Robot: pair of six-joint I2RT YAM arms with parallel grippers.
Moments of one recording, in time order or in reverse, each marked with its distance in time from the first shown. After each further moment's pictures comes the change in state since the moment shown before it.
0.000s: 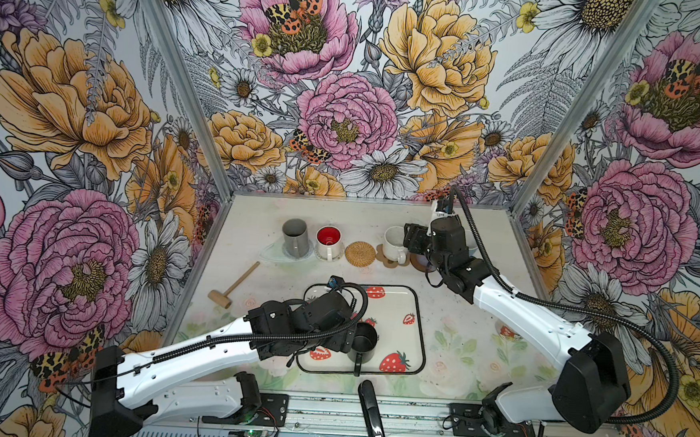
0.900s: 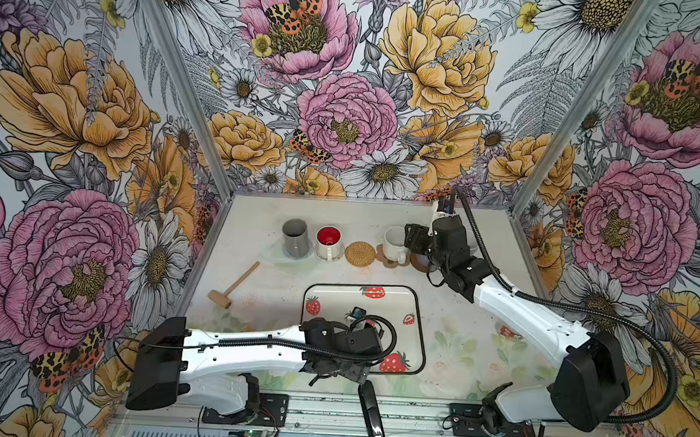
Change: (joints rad) left arm -0.194 0.273 -0.001 -0.018 0.014 -0.190; right arm -0.023 0.008 -0.005 0.008 -0.034 0.000
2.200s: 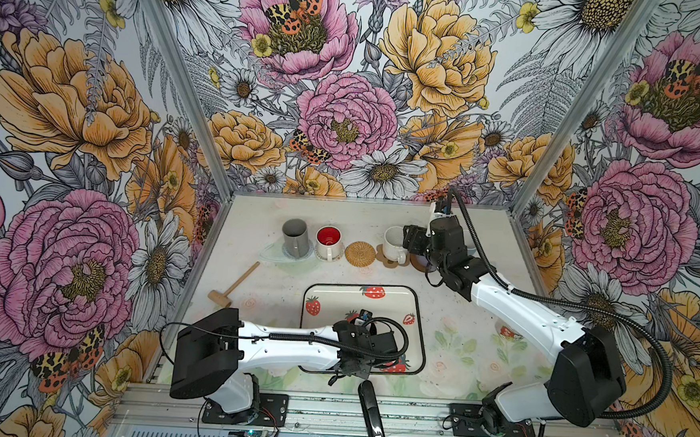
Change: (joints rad) left arm 0.020 0.208 0.027 0.061 -0.071 -0.057; right arm -0.008 0.027 0.000 0.004 -0.011 0.000
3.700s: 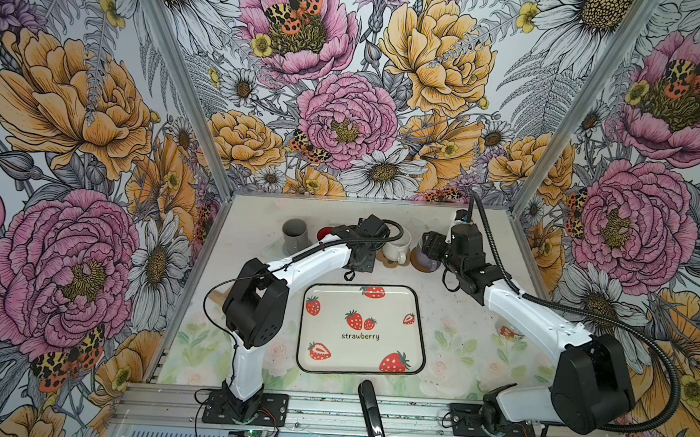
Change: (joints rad) left arm 0.600 0.438 0.663 0.029 0.014 0.515; right arm -0.164 -0.061 -0.144 0.048 -0.098 0.008
